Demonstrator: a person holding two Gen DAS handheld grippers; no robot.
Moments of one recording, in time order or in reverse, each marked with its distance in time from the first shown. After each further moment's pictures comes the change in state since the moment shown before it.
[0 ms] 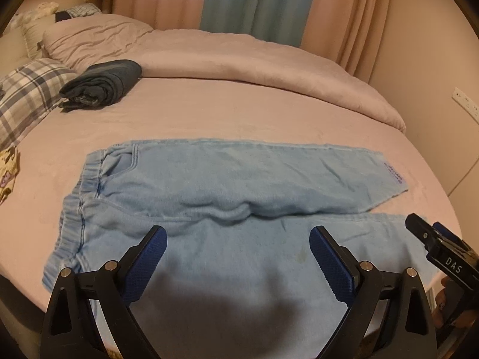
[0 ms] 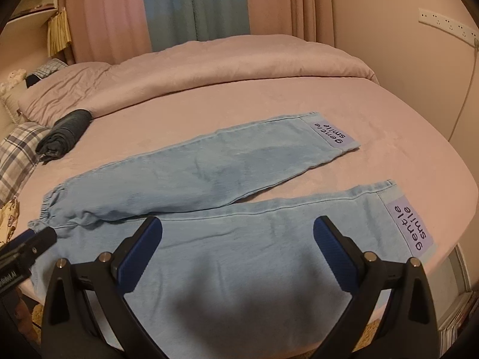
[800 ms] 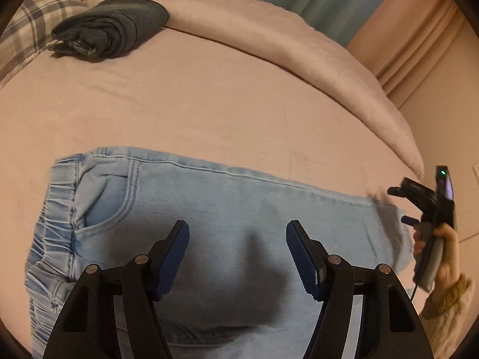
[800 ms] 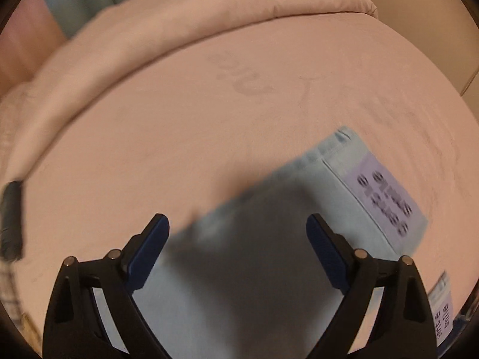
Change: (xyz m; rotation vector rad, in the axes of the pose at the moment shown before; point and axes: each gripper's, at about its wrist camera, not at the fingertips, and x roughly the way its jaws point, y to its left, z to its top) left arm 0.100 0.076 0.074 -0.276 0.173 -0.044; right arm 0.246 -0.033 0.170 0.259 0.381 -0.168
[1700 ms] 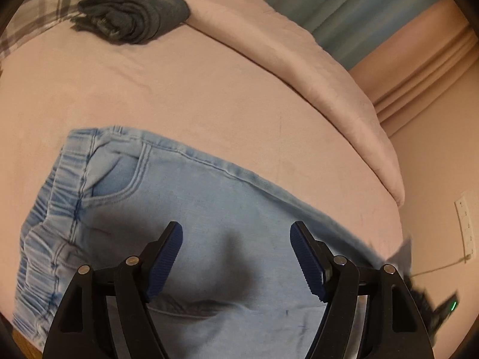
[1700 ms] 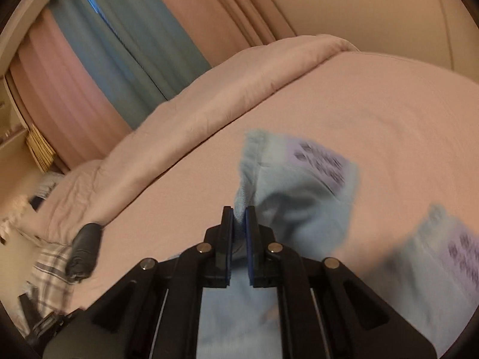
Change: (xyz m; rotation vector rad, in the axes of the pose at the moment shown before) left arm -0.030 0.018 0.001 -0.172 -0.012 -0.115; right arm -0.146 -0.106 -0.173 0.187 -0.450 0.428
